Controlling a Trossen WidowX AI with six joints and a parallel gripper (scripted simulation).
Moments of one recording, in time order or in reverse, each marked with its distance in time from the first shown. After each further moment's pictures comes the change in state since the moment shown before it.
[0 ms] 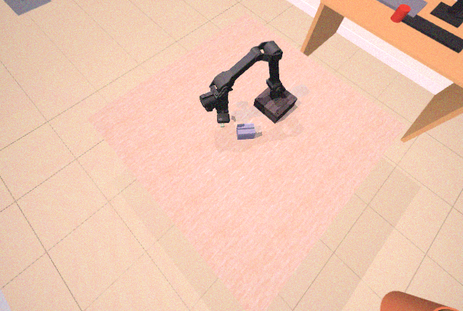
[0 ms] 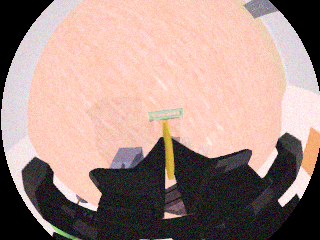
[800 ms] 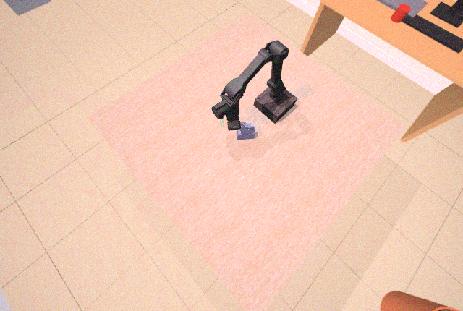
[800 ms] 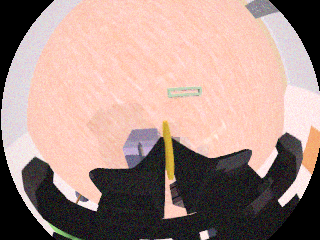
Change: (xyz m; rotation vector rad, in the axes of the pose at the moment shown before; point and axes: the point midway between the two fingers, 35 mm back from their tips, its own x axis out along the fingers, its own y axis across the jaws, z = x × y) arm -0.001 0.044 -0.047 -0.008 0.007 0.007
